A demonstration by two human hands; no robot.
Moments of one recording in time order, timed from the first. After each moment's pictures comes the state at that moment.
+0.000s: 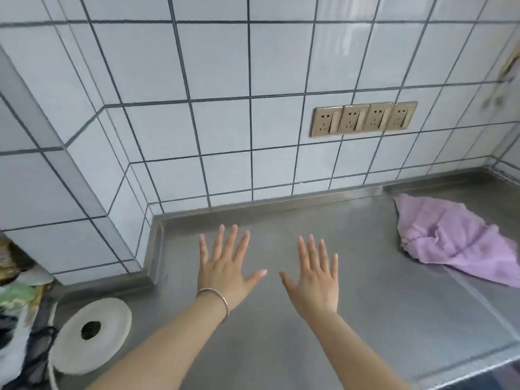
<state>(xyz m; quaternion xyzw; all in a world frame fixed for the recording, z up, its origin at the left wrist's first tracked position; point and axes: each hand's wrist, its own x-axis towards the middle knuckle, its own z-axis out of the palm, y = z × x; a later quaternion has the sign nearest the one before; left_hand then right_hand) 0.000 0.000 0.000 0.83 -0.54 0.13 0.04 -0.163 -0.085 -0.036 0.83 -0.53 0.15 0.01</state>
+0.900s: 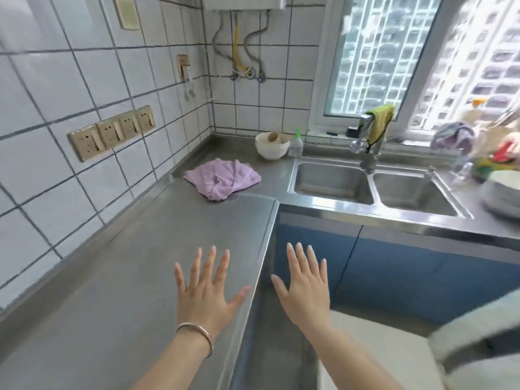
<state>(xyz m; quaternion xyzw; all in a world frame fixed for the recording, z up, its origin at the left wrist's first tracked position) -0.074 0.088 0.021 0.49 -0.87 0.02 0.10 -0.248 0.171 0.006 0.48 -0.86 0.17 0.04</state>
